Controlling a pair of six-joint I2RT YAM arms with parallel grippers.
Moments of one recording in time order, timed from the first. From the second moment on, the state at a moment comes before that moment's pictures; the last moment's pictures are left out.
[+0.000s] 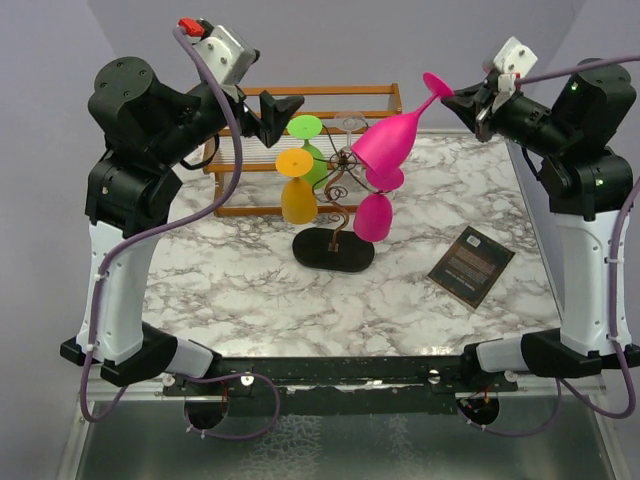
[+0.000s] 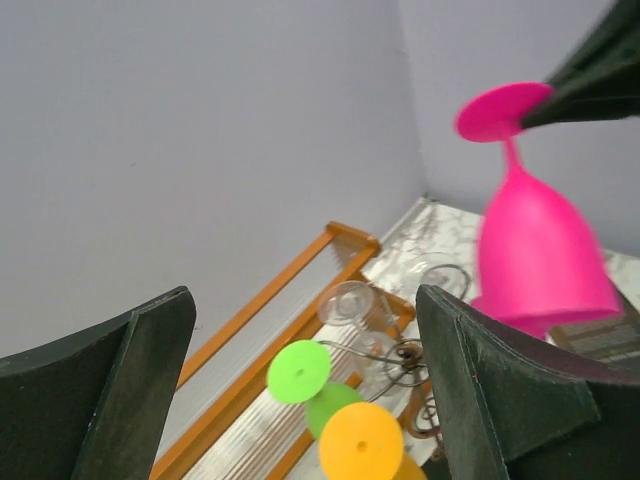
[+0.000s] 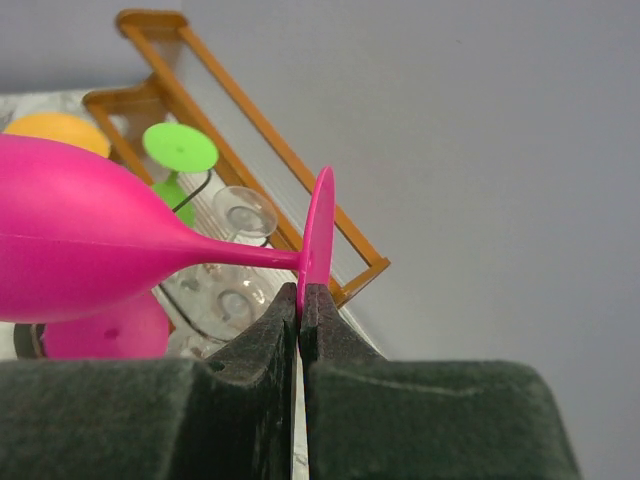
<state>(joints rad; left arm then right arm) -0.45 1.42 2.24 -0.65 0.43 0.20 0.16 1.37 2.02 -0.65 -0.61 -0.46</state>
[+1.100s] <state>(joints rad) -0.17 1.41 2.10 -0.58 0.22 0.21 0.79 1.44 1.91 -0.98 -0.21 -1.06</state>
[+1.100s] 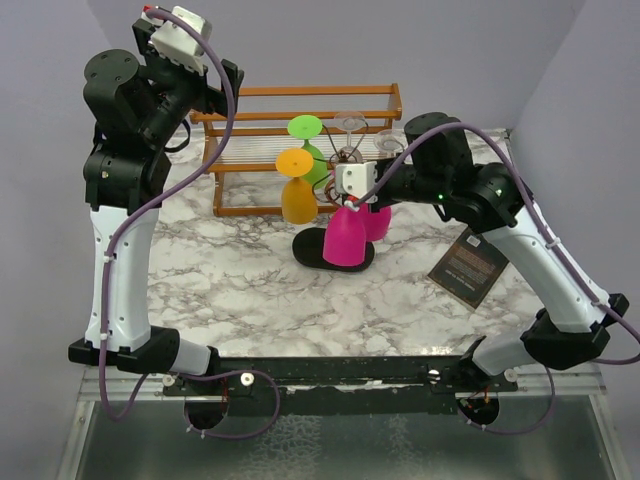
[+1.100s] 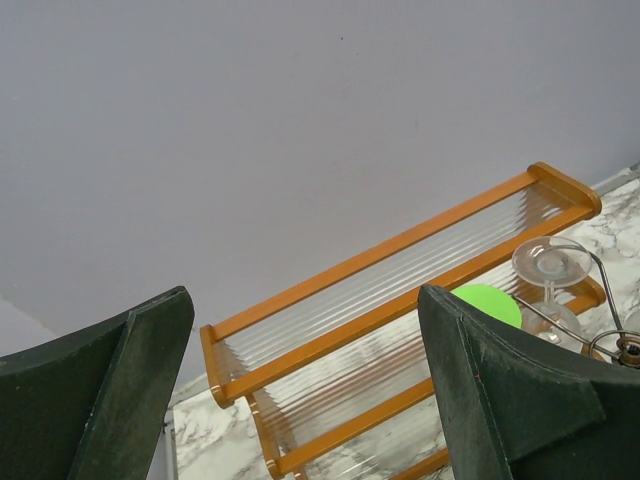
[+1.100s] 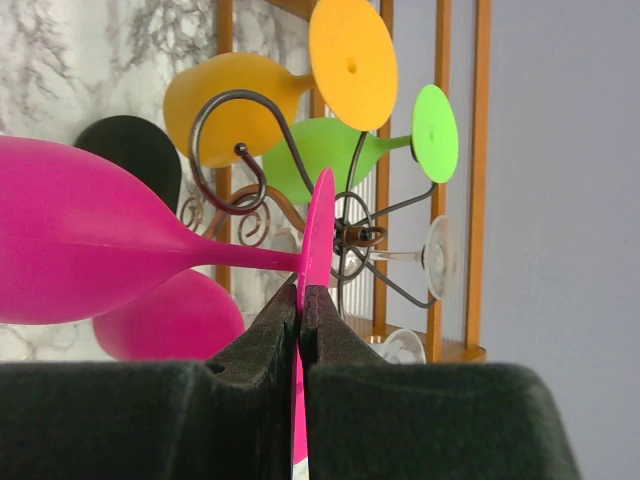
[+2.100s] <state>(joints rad) -0.17 1.41 2.10 -0.58 0.27 0.21 0.94 1.57 1.90 -0.83 0.04 -1.10</state>
